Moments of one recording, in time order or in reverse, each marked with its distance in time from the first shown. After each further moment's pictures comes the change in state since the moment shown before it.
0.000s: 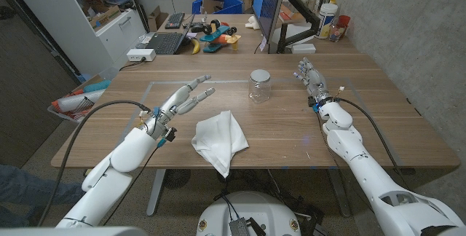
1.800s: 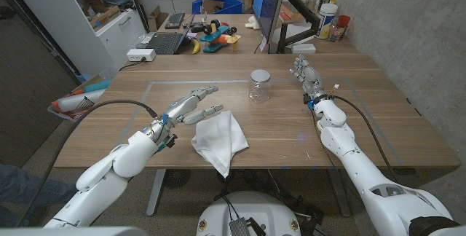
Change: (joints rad) left arm 0.035 0.104 0.034 -0.044 0.258 0.035 0.085; left_hand 0.004 0.004 0.000 -0.016 0.000 0.014 -0.004 0.000 0.000 0.002 -0.006 0.000 0.000 0.005 -0.005 0.000 0.000 0.005 0.005 -0.026 0.000; right arm 0.043 0.048 0.002 0.065 -0.027 0.048 0.017; right_hand -0.004 0.004 0.001 -0.010 0.000 0.000 0.000 0.000 0.000 0.000 0.000 0.000 0.000 0.004 0.004 0.000 -0.013 0.004 -0.004 -0.029 0.000
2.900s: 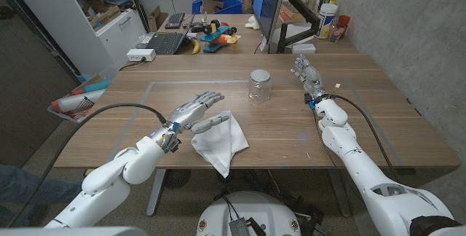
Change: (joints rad) left arm 0.017 0.075 0.077 -0.042 0.225 0.097 0.121; left_hand 0.005 0.013 0.004 -0.004 0.000 0.031 -0.016 0.000 0.000 0.022 -0.015 0.008 0.000 0.018 -0.017 0.000 0.000 0.016 0.009 -0.018 0.000; right arm 0.002 -0.005 0.006 0.000 0.000 -0.004 0.010; right_hand -0.007 0.007 0.000 0.000 0.000 0.000 0.000 0.000 0.000 0.000 0.000 0.000 0.000 0.000 0.000 0.000 -0.006 0.011 0.004 -0.012 0.000
